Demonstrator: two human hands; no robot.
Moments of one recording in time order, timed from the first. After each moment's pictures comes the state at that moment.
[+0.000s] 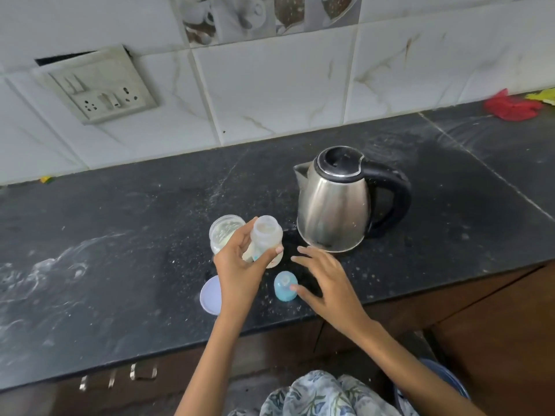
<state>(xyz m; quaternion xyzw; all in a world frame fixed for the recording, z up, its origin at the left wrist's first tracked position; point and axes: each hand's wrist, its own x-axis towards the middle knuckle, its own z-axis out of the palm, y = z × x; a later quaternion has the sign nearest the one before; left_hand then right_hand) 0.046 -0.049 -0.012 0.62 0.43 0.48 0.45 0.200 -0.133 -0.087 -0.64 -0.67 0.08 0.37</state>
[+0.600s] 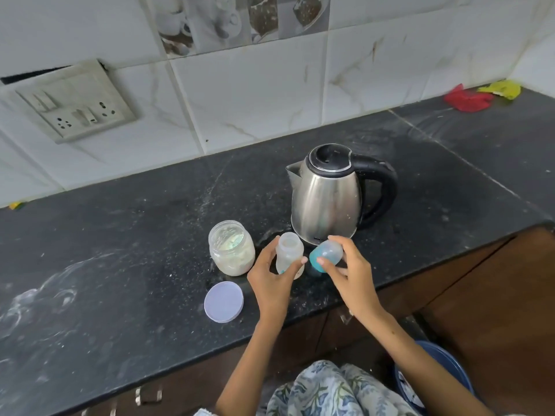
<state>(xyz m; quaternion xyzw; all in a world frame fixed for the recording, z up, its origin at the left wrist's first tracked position) 0.066 -0.059 -0.071 0.61 0.44 0.44 0.49 0.197 -0.141 -0.082 -0.71 -0.43 0.16 0.53</state>
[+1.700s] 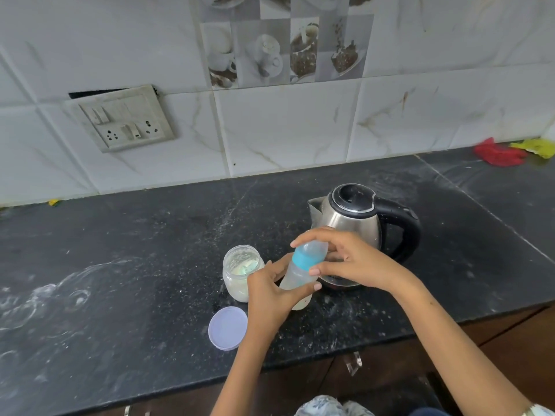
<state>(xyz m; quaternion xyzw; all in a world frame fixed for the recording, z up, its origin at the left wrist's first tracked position) 0.055 -0.040 -0.014 0.70 0.37 0.40 0.47 0.225 -0.084 0.055 -0.55 -0.65 0.39 0.36</state>
